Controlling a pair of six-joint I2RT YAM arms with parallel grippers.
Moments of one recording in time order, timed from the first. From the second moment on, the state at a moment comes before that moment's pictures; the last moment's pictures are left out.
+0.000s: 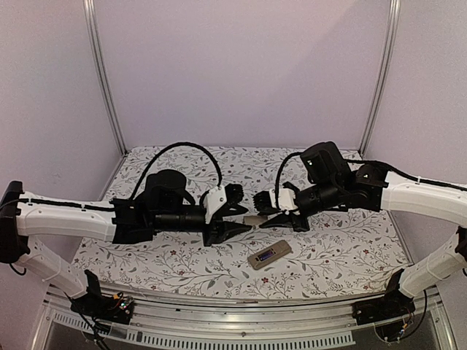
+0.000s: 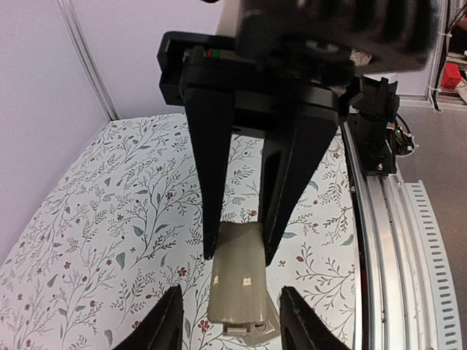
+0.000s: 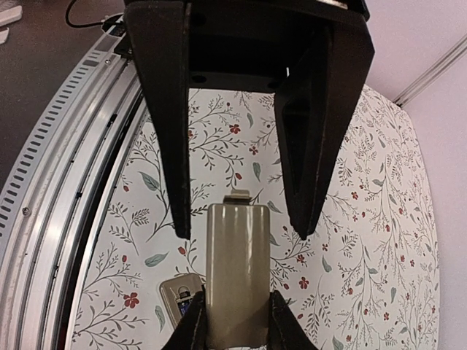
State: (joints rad) left arm -1.07 1.37 0.82 0.25 0.22 0.25; right arm 0.93 1.37 1.09 -0.42 -0.43 -0.77
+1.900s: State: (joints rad) left arm -1.07 1.24 0.61 0.23 0.08 0.04; right arm 0.81 1.51 0.98 -0.40 -0.39 -0.85
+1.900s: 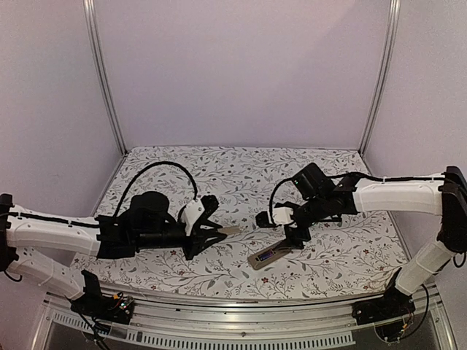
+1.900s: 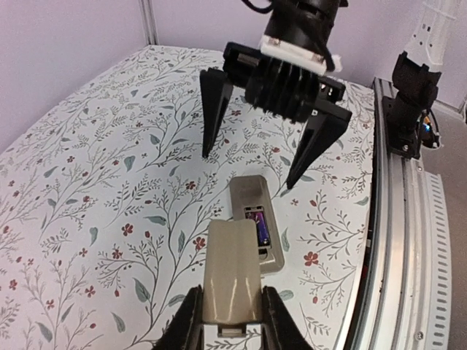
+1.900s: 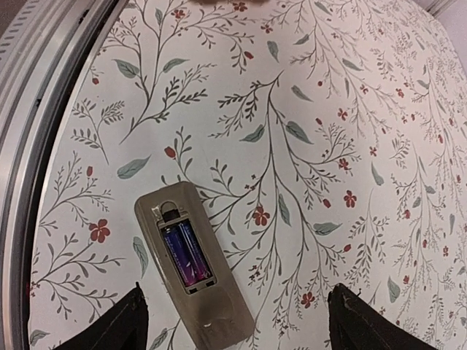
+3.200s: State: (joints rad) left arm -1.08 1.30 0.47 0.36 0.17 0.00; right arm 0.91 1.79 1.01 -0.51 -0.36 -0.84
